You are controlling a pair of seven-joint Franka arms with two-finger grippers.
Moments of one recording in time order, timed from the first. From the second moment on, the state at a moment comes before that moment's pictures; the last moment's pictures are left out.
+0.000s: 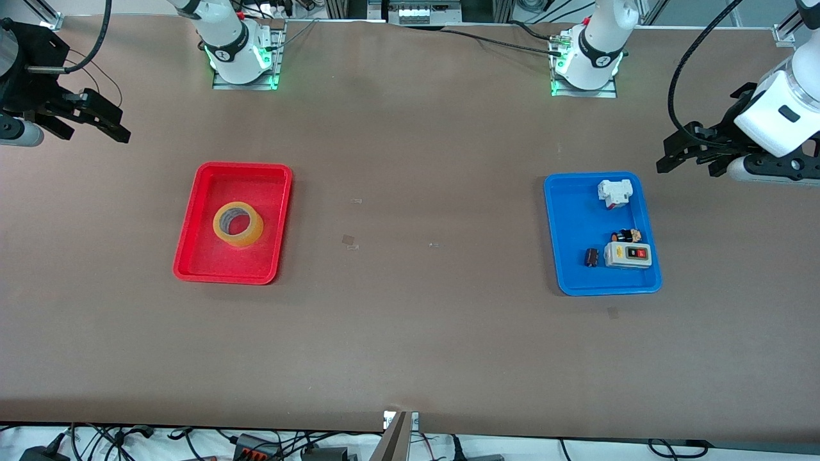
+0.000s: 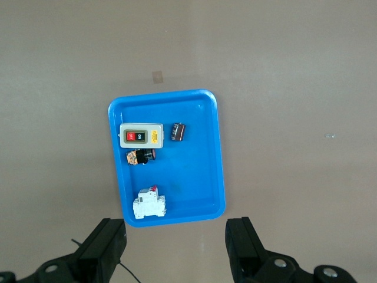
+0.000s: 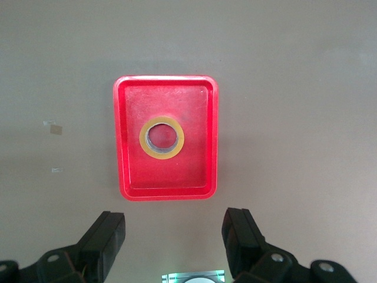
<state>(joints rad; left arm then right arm) -0.09 0.03 0.00 -1.55 -0.04 1.57 -0.05 0.03 0.02 0.08 -1.46 -0.06 1.42 0.16</state>
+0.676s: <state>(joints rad) -0.08 0.02 0.01 -1.53 -0.04 1.53 -0.05 0.03 0.02 0.08 -1.46 -0.02 1.42 0.16</state>
